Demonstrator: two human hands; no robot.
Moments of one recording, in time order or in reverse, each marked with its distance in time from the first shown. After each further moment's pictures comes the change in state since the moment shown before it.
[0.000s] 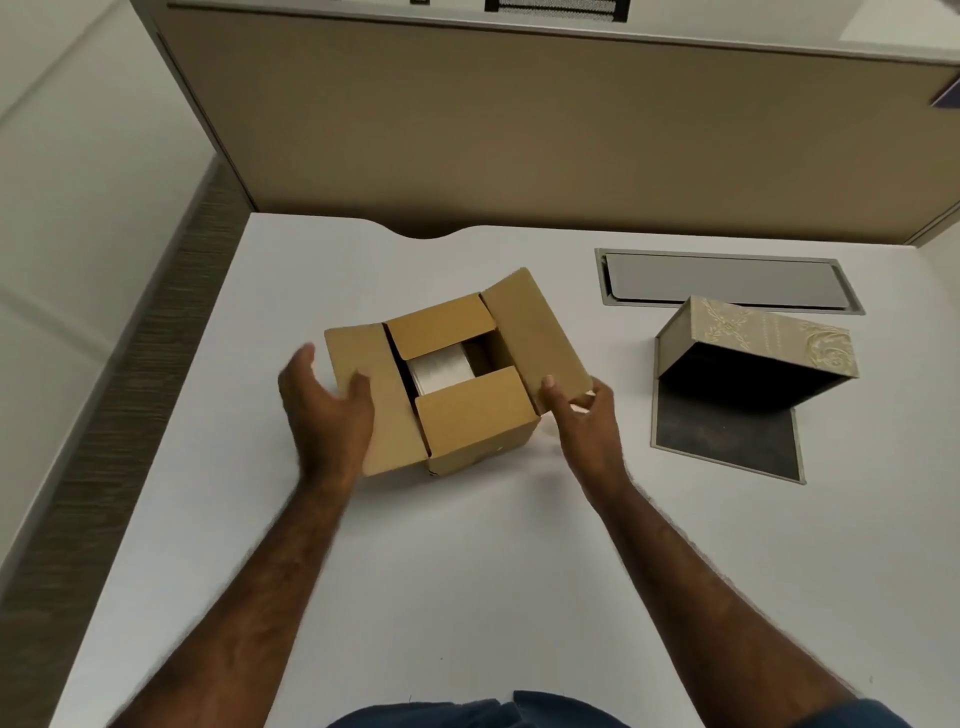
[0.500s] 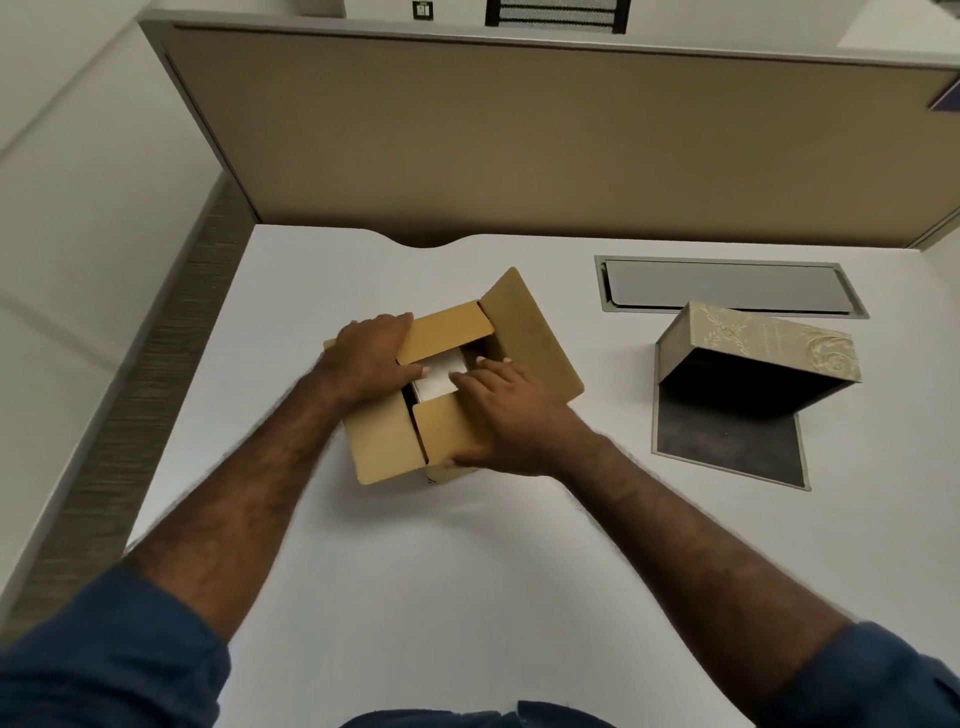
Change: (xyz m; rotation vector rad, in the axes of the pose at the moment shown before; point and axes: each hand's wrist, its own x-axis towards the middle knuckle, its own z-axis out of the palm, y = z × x) left_hand 0.076 0.054 0.029 0.812 -0.752 0.487; right_hand -0.005 -0.070 0.036 -1.230 -0.528 -0.846
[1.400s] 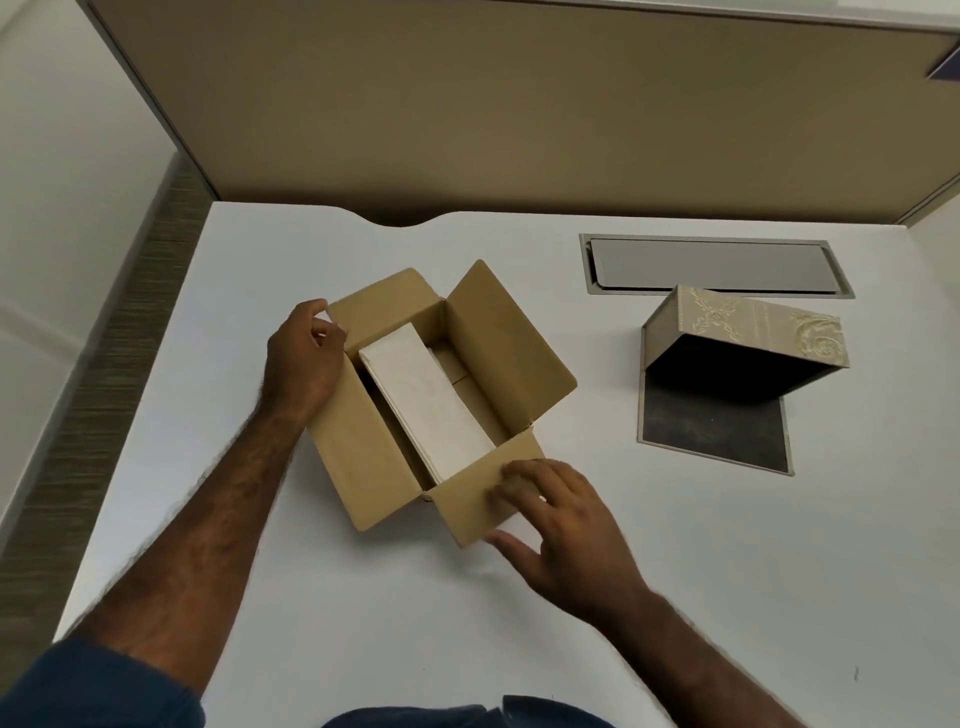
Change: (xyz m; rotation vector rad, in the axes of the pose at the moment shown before) left_hand -0.001 -0.030 0.035 -0.637 0.449 -0.327; right_hand -0.135 -0.021 0.065 0.233 0.337 0.174
